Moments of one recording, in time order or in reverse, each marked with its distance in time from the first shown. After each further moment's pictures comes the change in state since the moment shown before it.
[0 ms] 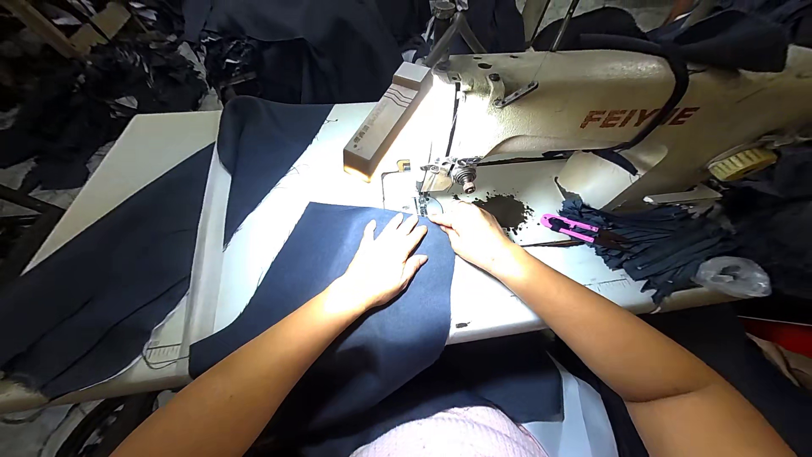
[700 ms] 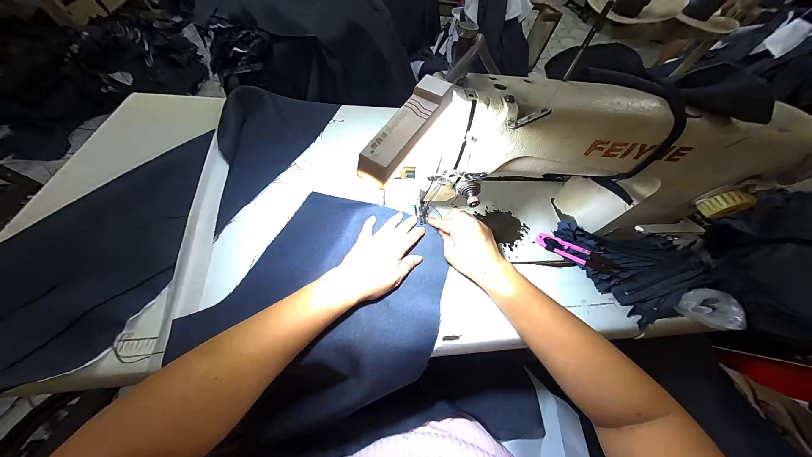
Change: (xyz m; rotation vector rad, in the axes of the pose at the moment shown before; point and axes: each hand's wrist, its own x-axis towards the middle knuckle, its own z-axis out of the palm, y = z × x) left_hand 0.012 -0.011 -0.003 0.014 -0.022 0.005; right_hand 0.004 0.004 0.017 -0.007 0.152 0.034
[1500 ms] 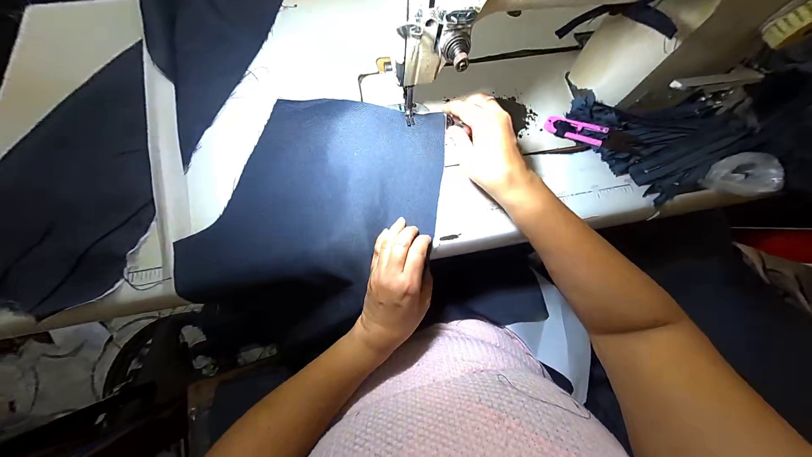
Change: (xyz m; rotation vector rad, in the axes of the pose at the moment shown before) left_hand -0.116 0.118 0.070 -0.122 0.622 -0.033; right_hand -0.031 -0.003 -0.017 0.202 0.231 0.018
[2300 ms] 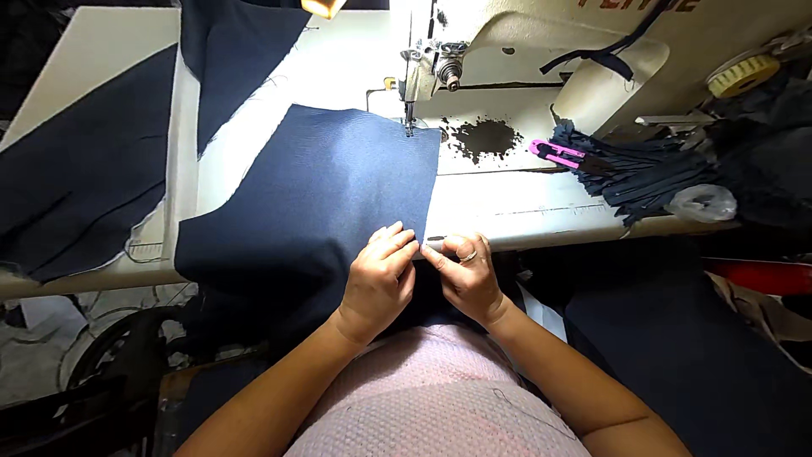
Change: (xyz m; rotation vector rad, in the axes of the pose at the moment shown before) left_hand 0.010 0.001 -0.011 -0.128 0.065 0.024; right_hand -0.162 -0.016 0.029 -0.053 0.206 -0.402
